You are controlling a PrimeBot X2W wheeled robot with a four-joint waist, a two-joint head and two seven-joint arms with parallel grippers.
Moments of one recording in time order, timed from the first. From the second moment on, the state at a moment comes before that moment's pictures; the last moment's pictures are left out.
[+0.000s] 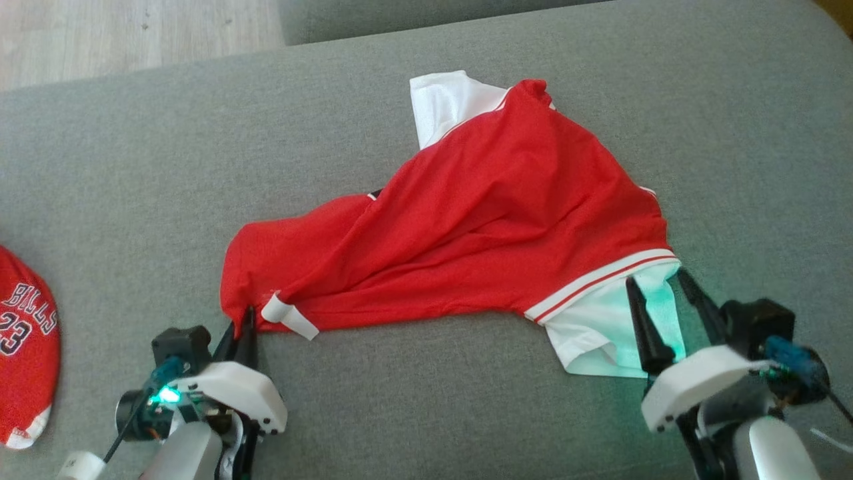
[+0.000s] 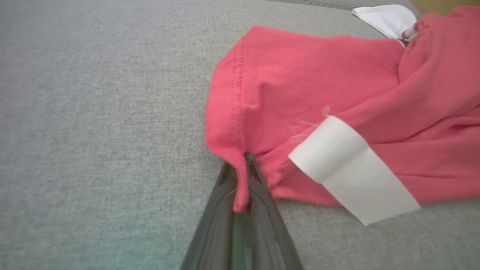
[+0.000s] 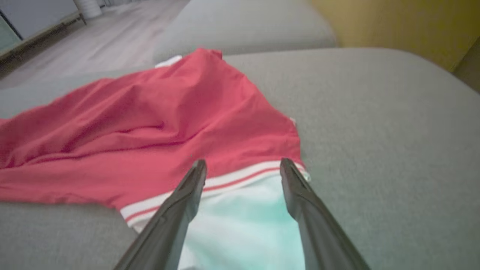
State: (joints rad) left arm -0.25 0.20 -0.38 0.58 -0.52 0.08 -0.05; right arm 0.00 -0.04 0.03 0.06 0.10 0.12 0.14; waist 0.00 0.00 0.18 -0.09
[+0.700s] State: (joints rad) left arm -0.26 0.20 -0.38 0.55 -0.55 0.06 -0.06; right arm 0.03 -0.05 -0.01 0.23 0.11 0.12 0.26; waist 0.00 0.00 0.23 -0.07
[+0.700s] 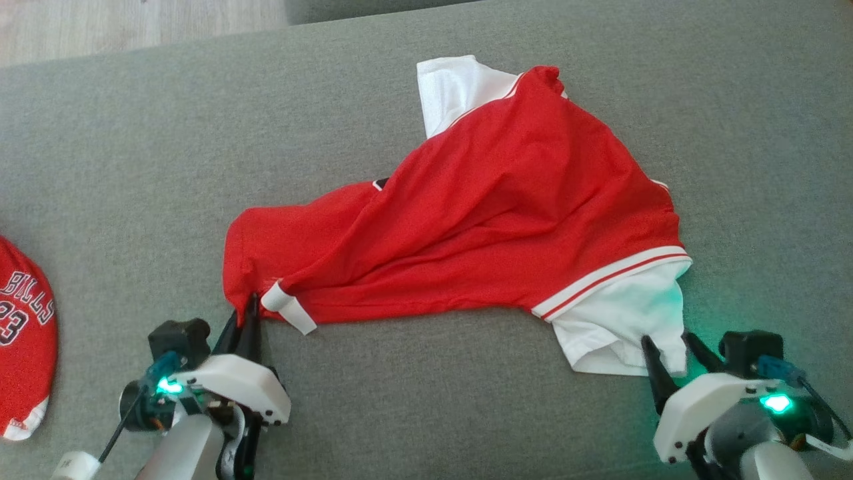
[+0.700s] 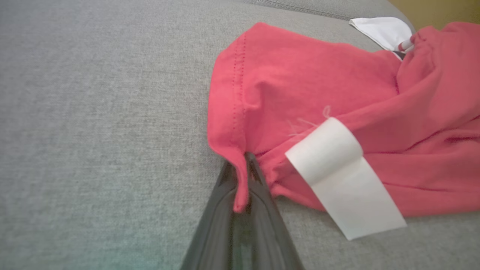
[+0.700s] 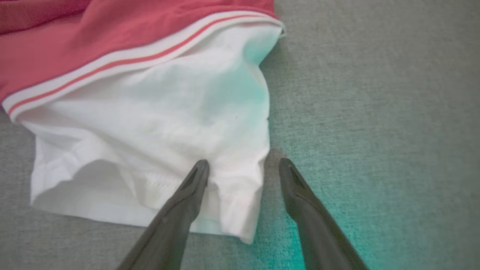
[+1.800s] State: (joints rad) left arm -0.26 0.22 -0.17 -0.49 -1.09 0.12 0.22; right arm -0.18 -0.05 -0.12 -0.60 0.19 0.12 0.43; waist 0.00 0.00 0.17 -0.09
